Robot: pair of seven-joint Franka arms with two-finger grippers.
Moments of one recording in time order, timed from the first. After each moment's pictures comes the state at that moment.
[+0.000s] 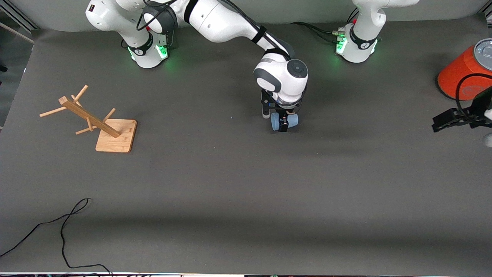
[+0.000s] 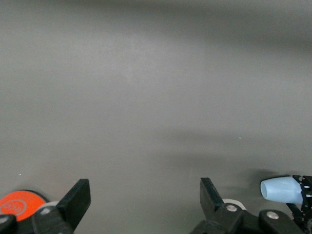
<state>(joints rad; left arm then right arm) -0.04 0.13 0.05 -1.46 0.03 1.57 -0.07 1.13 1.03 -0.16 -1.04 0.02 2.02 2.60</state>
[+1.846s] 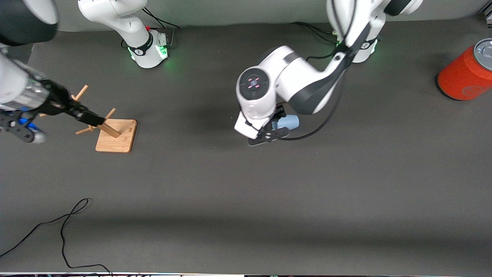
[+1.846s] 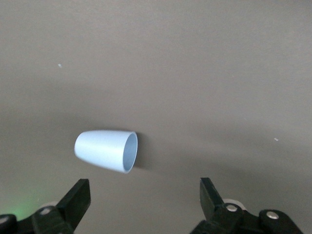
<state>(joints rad) -0.57 0.68 -0.28 -1.18 0.15 1.66 -1.09 0.25 0.13 -0.19 -1.42 0.08 1.39 0.57</state>
